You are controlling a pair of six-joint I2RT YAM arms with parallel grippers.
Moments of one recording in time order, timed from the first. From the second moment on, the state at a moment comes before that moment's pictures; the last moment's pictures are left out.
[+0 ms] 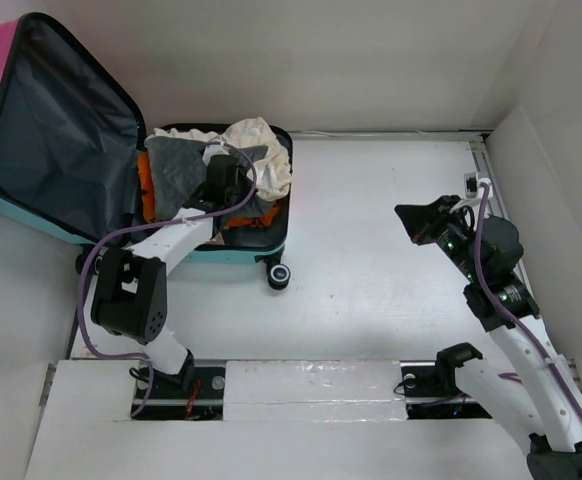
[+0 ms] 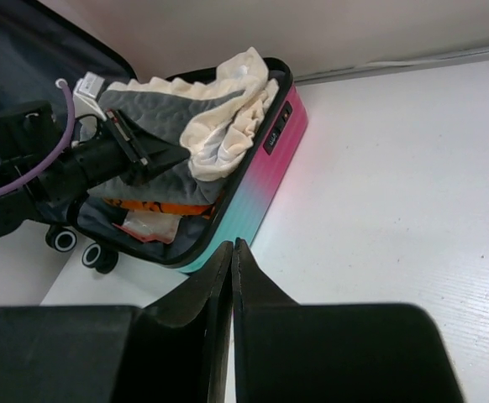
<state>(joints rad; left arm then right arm) -0.36 1.61 1.09 0.02 -0.15 -0.69 0.31 0.69 0.79 -0.10 -0.18 0.51</state>
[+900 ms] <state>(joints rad) -0.40 1.59 1.14 -0.15 -0.23 -0.67 0.32 0.68 0.79 -0.10 -0.22 0.50</state>
